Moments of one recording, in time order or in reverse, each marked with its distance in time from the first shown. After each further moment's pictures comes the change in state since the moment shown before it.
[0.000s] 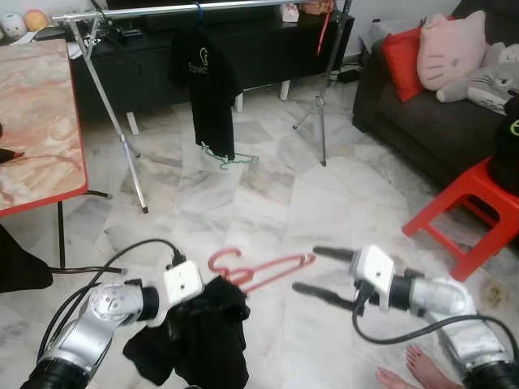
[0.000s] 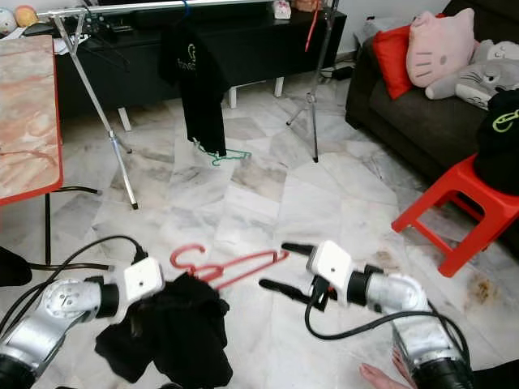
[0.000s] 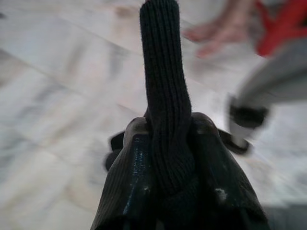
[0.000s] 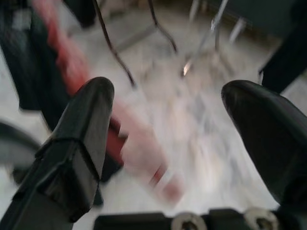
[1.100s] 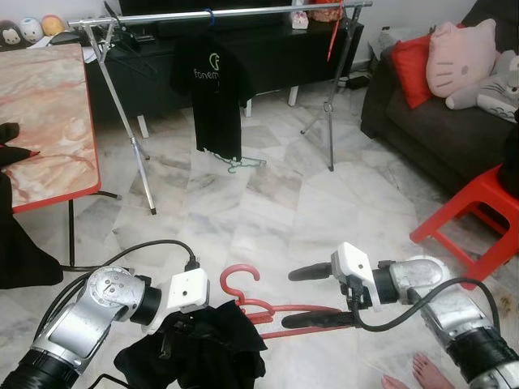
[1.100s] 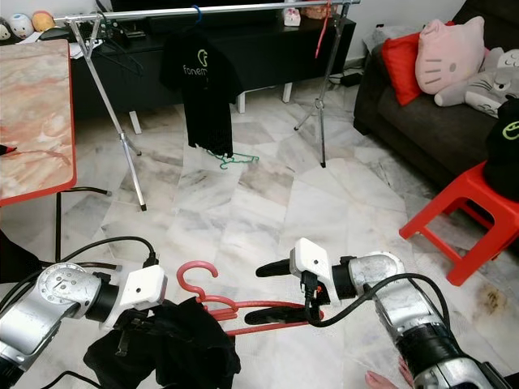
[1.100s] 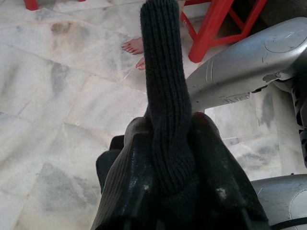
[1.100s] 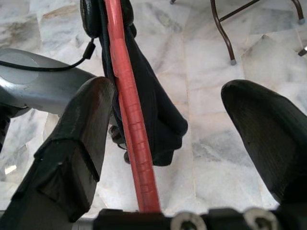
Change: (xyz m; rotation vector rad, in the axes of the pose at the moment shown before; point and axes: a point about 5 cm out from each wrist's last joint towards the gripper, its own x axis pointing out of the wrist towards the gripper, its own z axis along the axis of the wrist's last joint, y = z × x) left arm -0.011 -0.004 0.041 0.017 -0.047 -0.295; right arm 0.022 0.011 -0.014 0.147 0.147 0.448
